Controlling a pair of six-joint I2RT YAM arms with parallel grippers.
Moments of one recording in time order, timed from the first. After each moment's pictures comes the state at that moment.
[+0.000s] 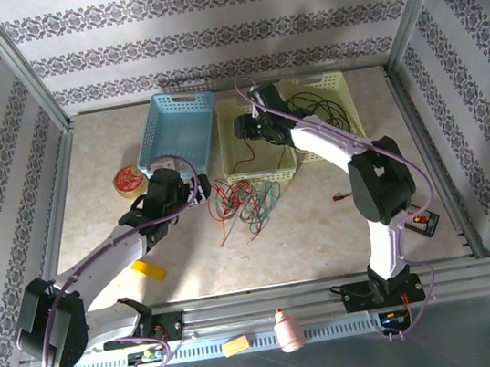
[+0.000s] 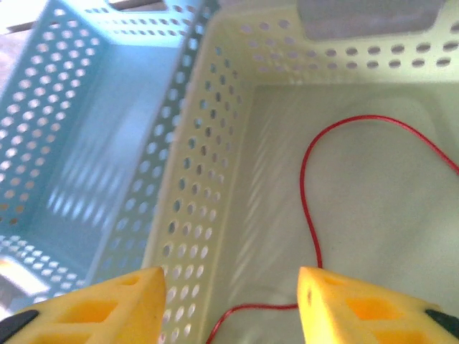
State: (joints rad) left arm -0.47 1.23 0.70 -0.13 -0.15 -0.57; right arm 0.48 1.89 1.51 -0.34 -0.09 0.46
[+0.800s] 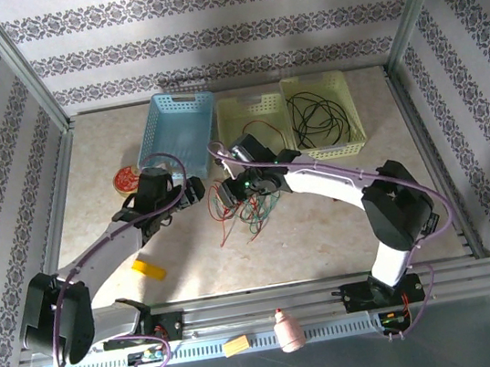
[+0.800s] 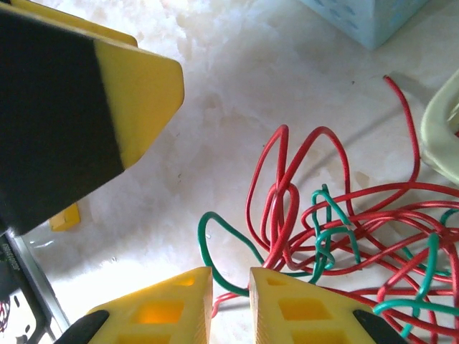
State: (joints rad) left arm -0.34 1.26 0.68 -0.16 0.04 -0.61; right arm 0.75 1.74 1.25 -0.40 -0.37 0.33
